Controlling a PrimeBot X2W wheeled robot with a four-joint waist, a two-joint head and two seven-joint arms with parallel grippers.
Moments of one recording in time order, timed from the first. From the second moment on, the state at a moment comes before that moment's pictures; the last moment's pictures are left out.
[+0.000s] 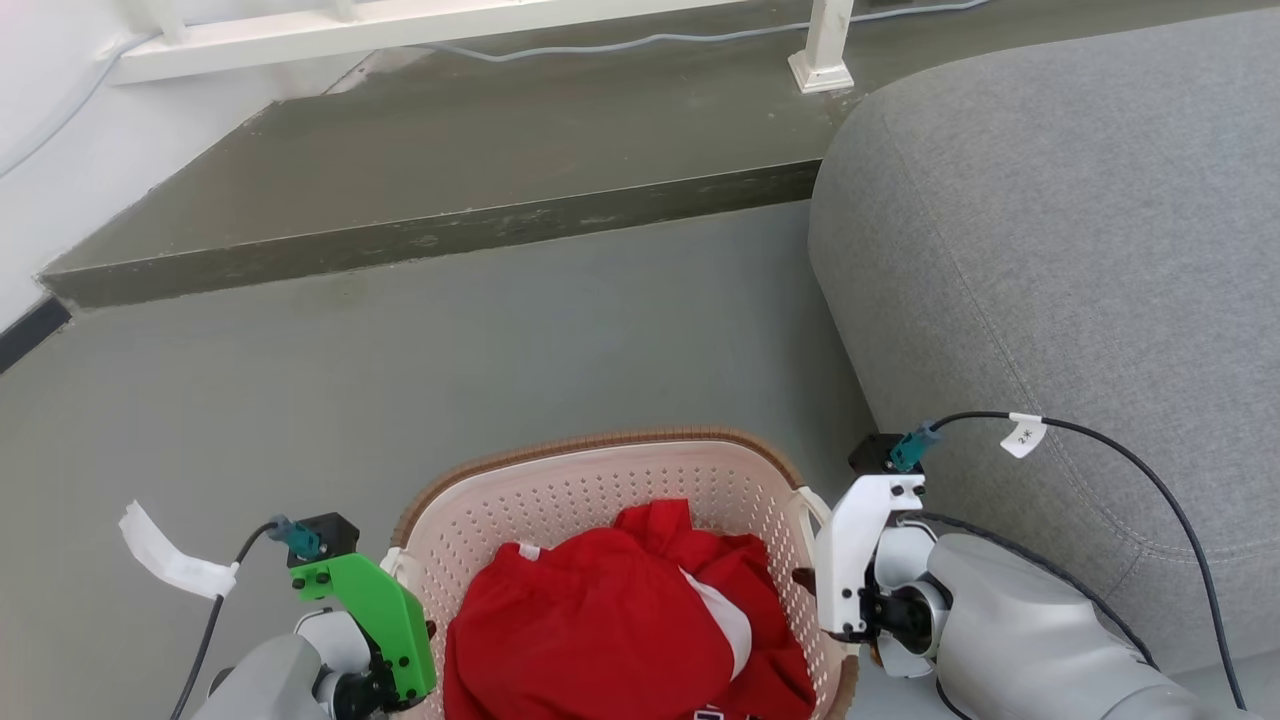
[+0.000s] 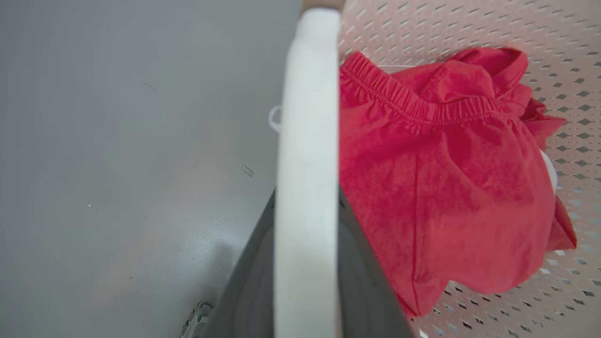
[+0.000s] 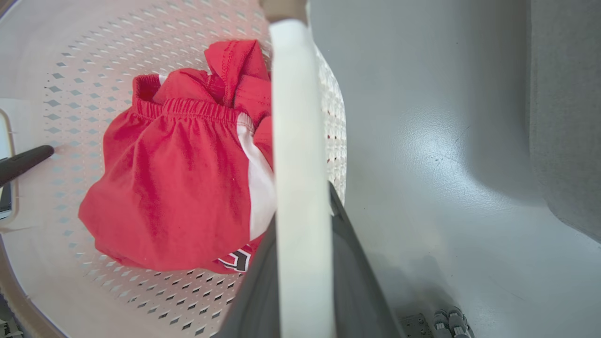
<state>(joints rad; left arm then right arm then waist) -0.49 0.09 -0.67 1.09 -0.96 -0.13 0.29 -0.59 -0.05 1.04 1.08 1.13 0.06 0.33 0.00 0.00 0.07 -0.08</state>
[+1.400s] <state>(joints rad) -0.49 0.10 -0.68 1.10 -0.97 -0.13 0.29 -0.59 -0.05 1.07 1.08 1.16 0.06 0.33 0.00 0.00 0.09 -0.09</state>
